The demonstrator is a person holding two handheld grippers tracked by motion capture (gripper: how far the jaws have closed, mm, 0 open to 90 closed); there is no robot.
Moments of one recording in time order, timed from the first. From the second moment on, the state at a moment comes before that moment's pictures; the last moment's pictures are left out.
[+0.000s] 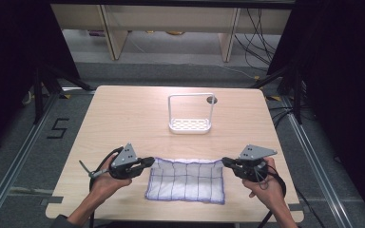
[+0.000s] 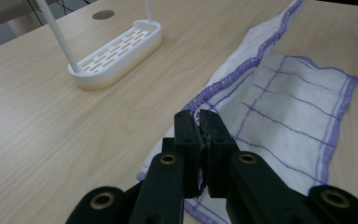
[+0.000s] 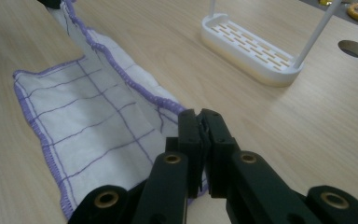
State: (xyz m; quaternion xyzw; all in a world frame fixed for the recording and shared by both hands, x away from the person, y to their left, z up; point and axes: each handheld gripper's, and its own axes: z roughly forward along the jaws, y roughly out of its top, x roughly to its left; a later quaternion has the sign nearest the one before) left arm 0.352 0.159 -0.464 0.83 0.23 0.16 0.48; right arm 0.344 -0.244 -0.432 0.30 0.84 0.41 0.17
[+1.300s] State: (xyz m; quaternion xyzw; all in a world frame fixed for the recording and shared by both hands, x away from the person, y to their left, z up) left arm 0.301 0.164 -0.488 0.84 0.24 0.11 0.48; right arm 0.301 -0.249 -0.454 0.34 0.84 0.39 0.15
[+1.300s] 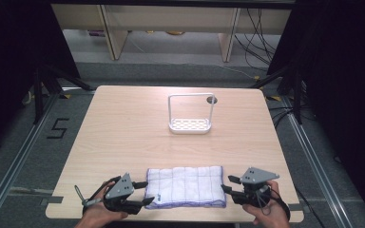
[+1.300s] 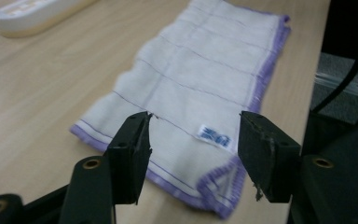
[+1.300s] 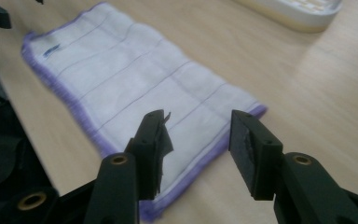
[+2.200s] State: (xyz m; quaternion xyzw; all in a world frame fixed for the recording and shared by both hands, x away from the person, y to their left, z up) left arm 0.380 0.147 -0.513 0.89 0.24 0.07 0.39; right arm 0.381 -0.217 -0.497 0.38 0.87 0.29 0.13
